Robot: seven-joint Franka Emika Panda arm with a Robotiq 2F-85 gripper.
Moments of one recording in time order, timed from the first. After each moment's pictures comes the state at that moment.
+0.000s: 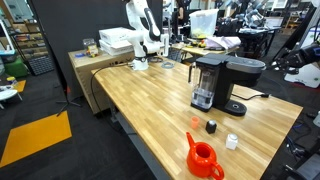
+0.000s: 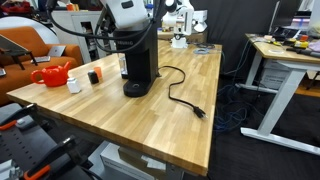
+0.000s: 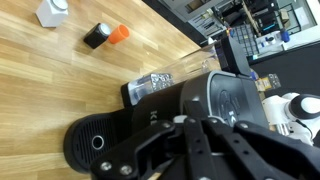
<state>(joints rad) -0.29 -0.15 -0.30 -2.61 1.23 1.99 -0.30</state>
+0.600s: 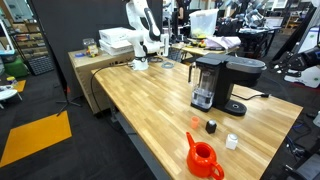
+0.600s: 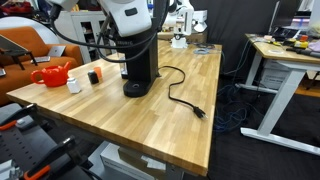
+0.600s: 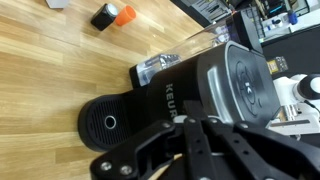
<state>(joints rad) -0.30 -0.12 -0.32 -2.61 1.23 2.04 -0.32</state>
